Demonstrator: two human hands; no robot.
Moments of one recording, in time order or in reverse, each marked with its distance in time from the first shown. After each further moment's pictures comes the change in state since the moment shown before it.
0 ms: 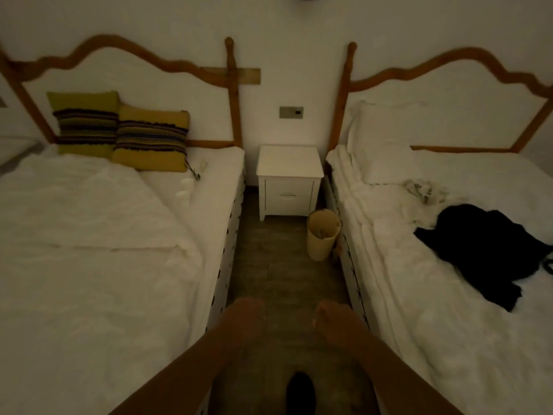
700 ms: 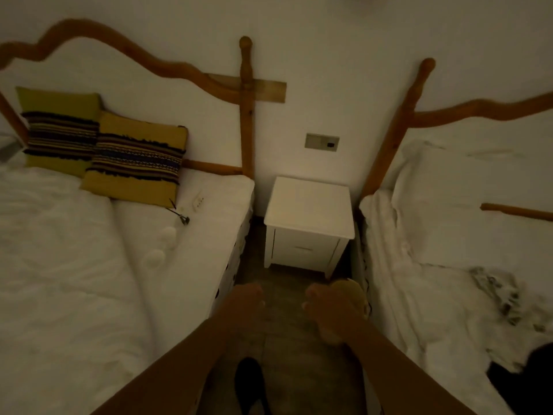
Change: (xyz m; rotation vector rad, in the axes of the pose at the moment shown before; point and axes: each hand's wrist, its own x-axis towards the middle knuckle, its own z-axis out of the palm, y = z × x) left_hand 0.459 -0.013 -0.221 -0.074 0.149 -0.033; right_hand 0.498 -0.053 -0.236 -0.184 -0.078 -0.107
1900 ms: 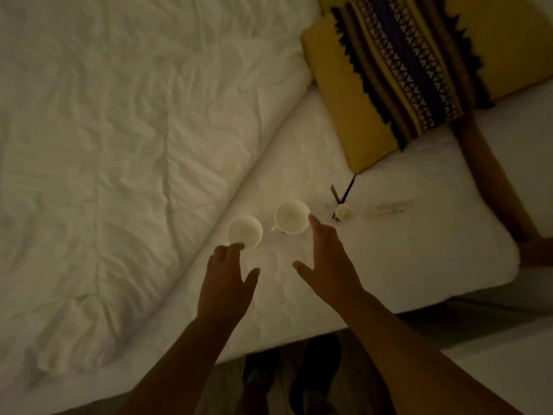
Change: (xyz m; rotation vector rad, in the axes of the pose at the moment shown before) left_hand 0.258 -0.321 -0.027 -0.394 0.734 -1.285; right_hand 0.594 -0.289 0.127 -0.165 -0.353 -0.983
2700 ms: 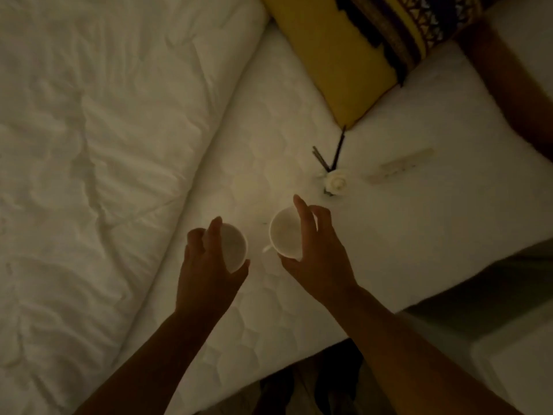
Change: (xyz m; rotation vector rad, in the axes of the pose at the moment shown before) left_hand 0.072 -0.030 0.078 0.157 0.006 0.160; right_hand 0.032 0.055 0.077 0.111 0.257 0.018
